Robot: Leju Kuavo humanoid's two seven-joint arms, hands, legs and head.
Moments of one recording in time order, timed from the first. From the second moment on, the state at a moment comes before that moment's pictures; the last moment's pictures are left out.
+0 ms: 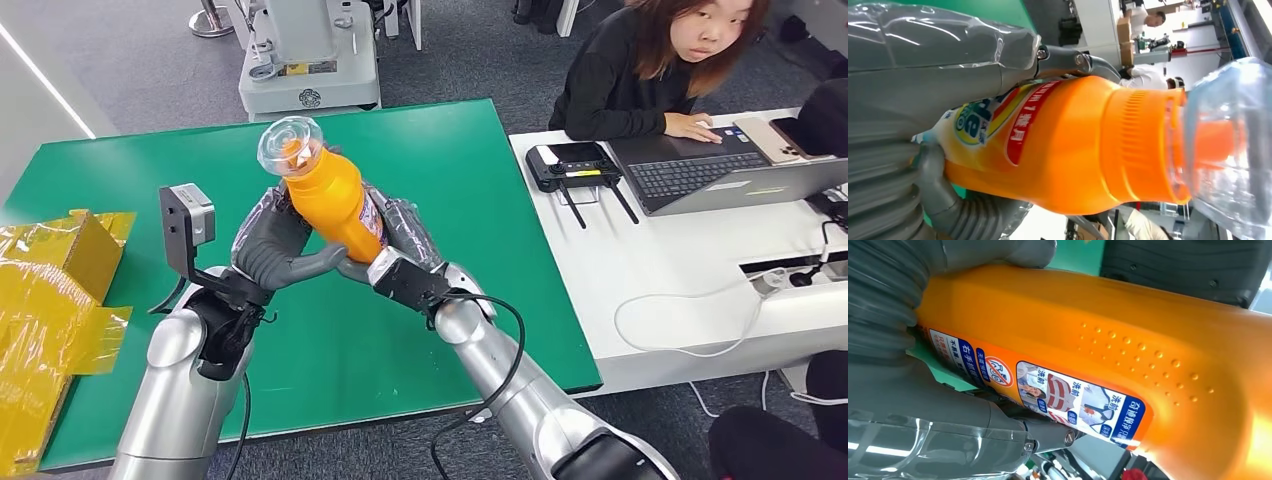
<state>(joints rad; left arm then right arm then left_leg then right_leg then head) -0.53 -0.19 -0.48 -1.30 0.28 -0.44 -0.14 -0.58 0.21 0.34 -0.76 0.37 -0.13 -0.58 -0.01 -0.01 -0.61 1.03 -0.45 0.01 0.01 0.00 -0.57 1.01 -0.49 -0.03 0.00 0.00</state>
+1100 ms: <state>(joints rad) -0.52 -0.23 -0.54 -1.33 0.14 -0.25 -0.18 -0.56 0.23 0.34 -0.79 0.37 -0.17 -0.50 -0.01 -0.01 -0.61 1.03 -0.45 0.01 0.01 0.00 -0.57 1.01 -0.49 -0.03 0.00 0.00</state>
